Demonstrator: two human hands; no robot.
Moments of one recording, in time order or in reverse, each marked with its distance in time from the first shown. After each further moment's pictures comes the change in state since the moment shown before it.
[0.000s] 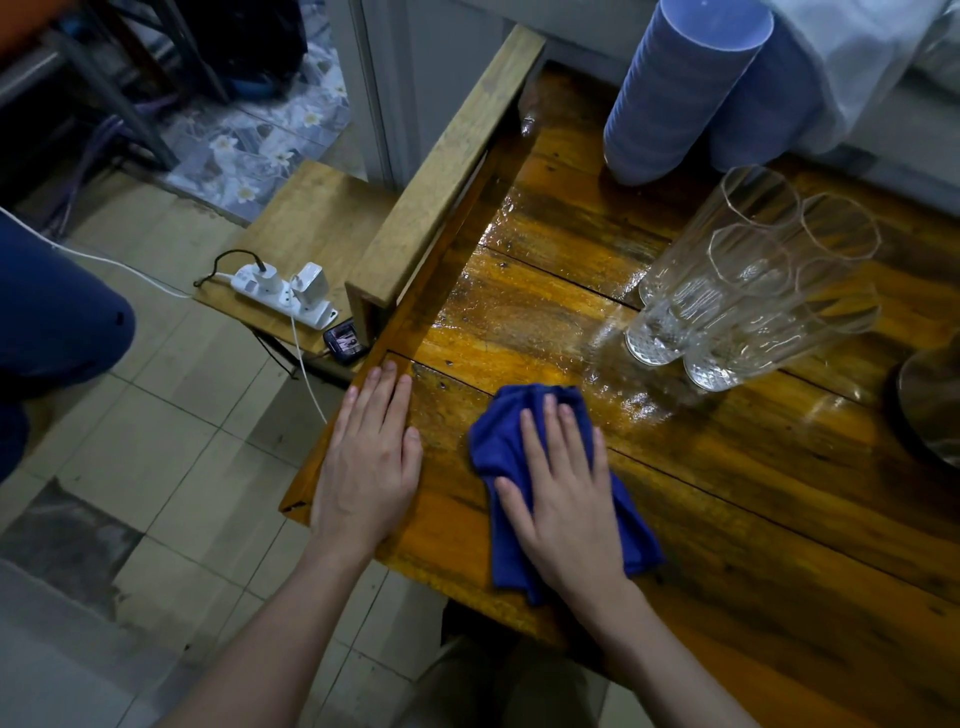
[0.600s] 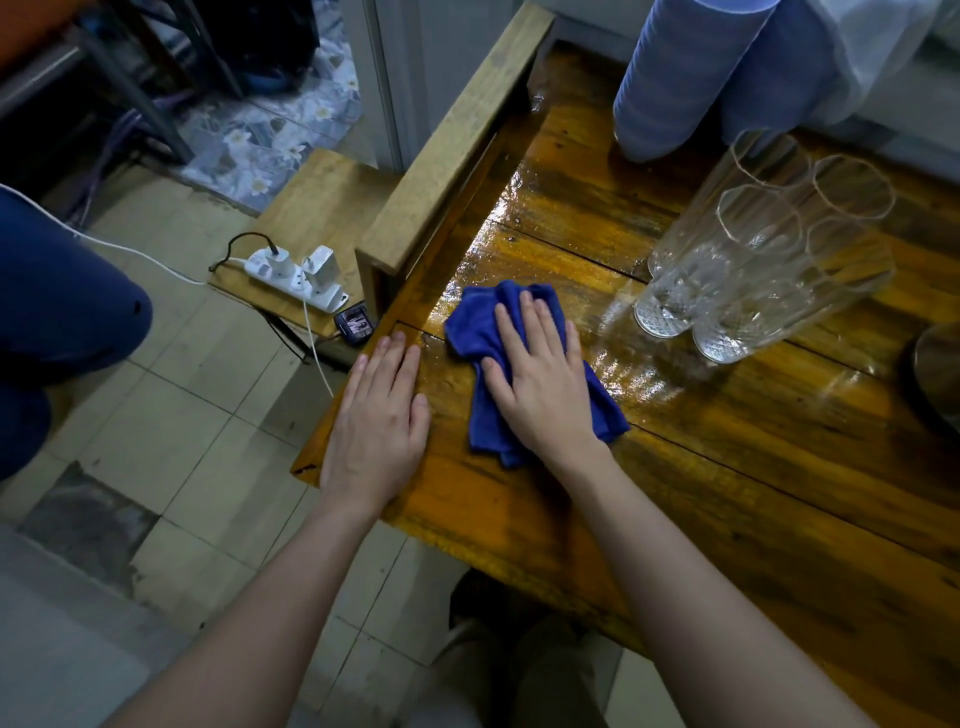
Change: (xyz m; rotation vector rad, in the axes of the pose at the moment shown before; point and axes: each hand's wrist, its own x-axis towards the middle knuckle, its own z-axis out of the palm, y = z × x) left_hand 0.001 -0.002 0.001 -0.003 0.036 0.031; right_hand 0.088 -0.010 0.001 0.058 0.054 -0.054
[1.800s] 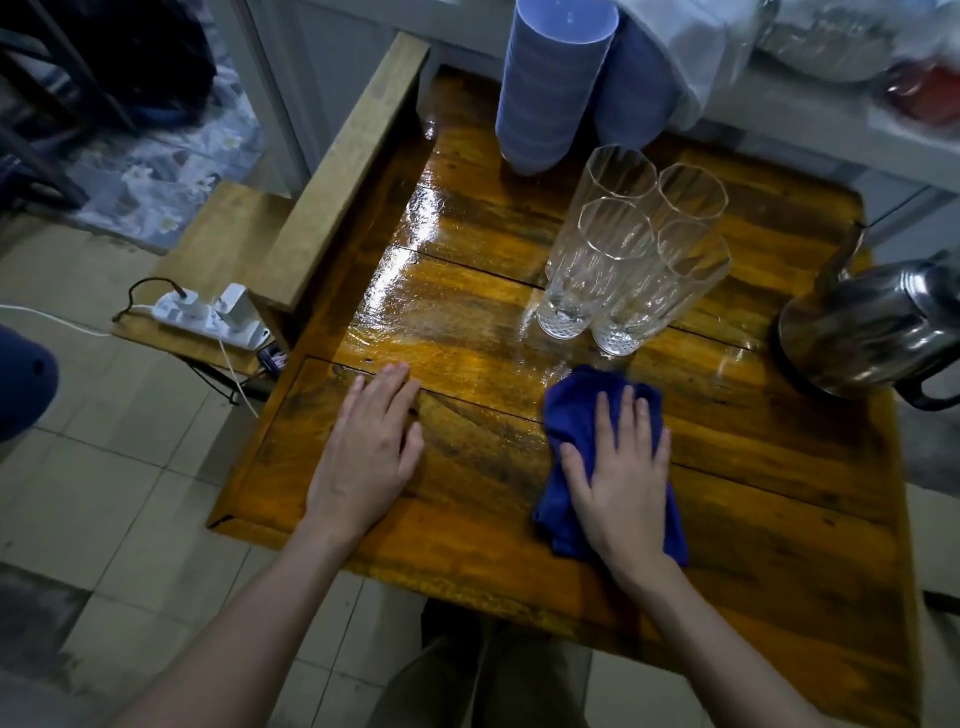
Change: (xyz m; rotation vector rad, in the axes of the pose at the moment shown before) left_hand 0.015 0.048 0.017 -0.040 -0.081 0.257; right_hand -0.130 0.098 -0.032 -0.072 0.072 0.462
